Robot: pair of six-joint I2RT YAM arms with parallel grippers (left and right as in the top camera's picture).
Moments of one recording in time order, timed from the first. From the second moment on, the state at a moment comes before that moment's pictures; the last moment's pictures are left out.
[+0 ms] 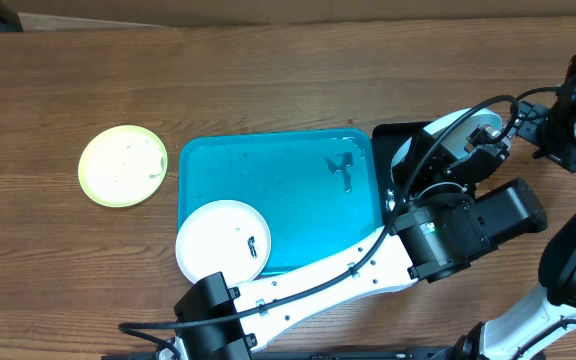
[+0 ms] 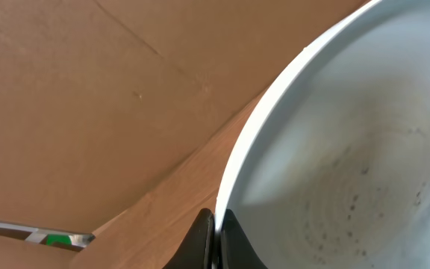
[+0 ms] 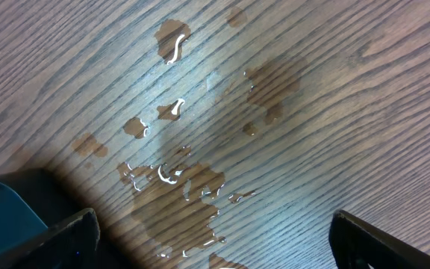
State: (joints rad) left arm -1.20 1.97 1.90 -0.72 -1.13 0.00; right arm -0.35 1.92 1.57 -0.97 0.06 0.25
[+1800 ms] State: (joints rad) left arm 0.56 1.98 1.80 -1.32 0.04 -0.41; right arm -0.35 1.92 1.57 -0.97 0.06 0.25
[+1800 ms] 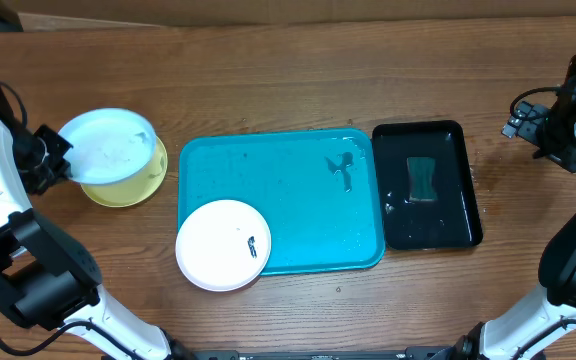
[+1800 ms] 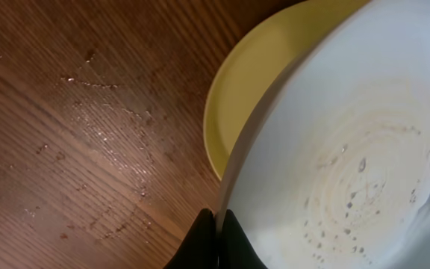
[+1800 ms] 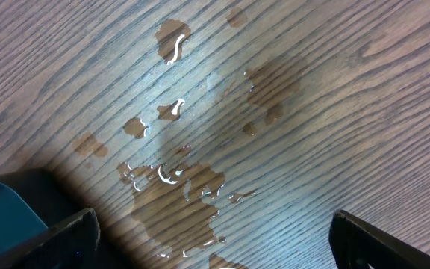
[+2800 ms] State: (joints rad) left arm 0.49 1.98 1.59 -1.38 0.25 -0.30; right arm -0.35 1.92 1.57 -0.97 0.06 0.25
